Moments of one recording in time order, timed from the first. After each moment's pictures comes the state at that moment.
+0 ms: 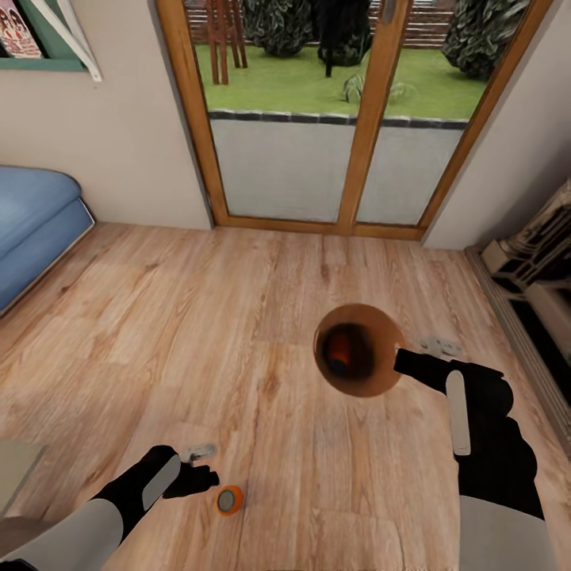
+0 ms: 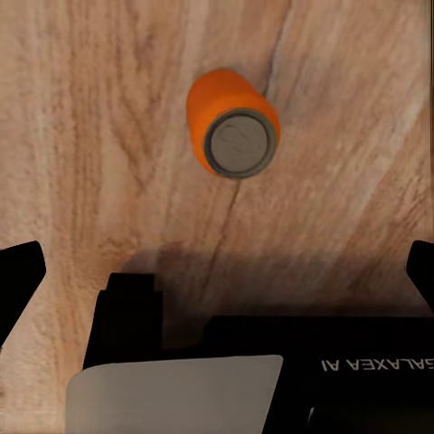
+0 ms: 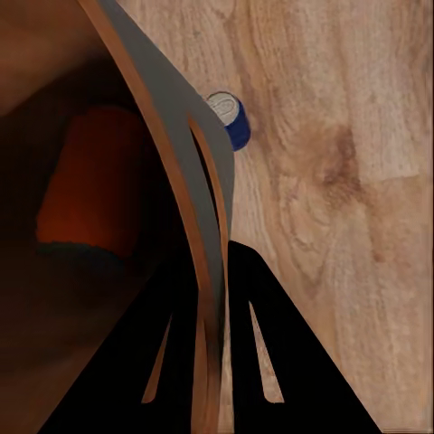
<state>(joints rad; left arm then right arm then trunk) -0.67 0.12 -0.47 -0.46 0.71 0.65 0.08 -0.60 0.06 -0.30 -1.57 -0.07 1.05 0.11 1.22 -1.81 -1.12</state>
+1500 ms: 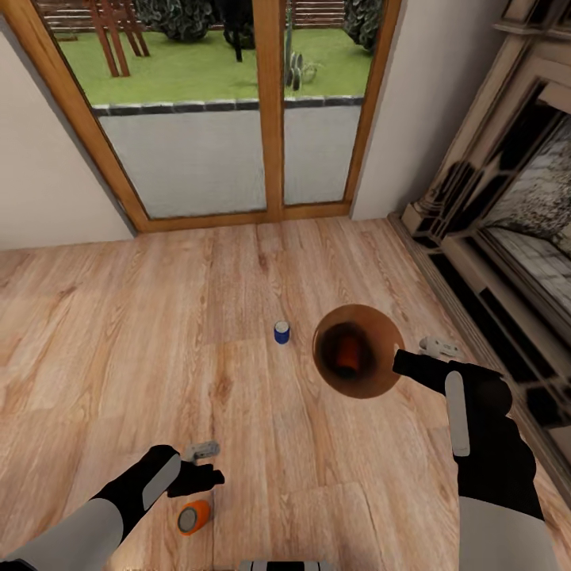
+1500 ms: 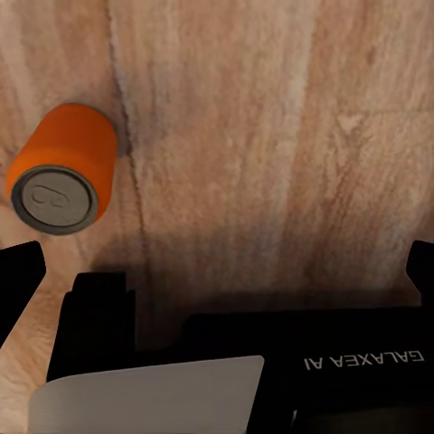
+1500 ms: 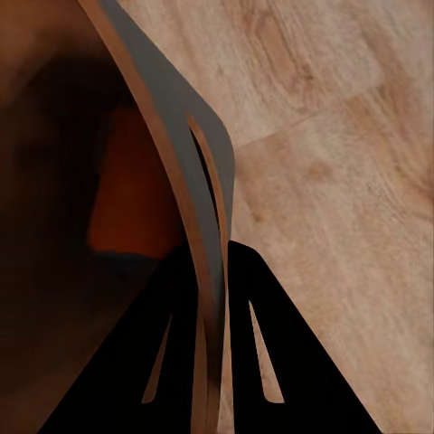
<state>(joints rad) -0.67 0.12 -0.47 -0.47 0.71 0.65 0.02 -0.59 0.06 -0.29 -1.56 -0.07 1.05 0.11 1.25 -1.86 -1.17</state>
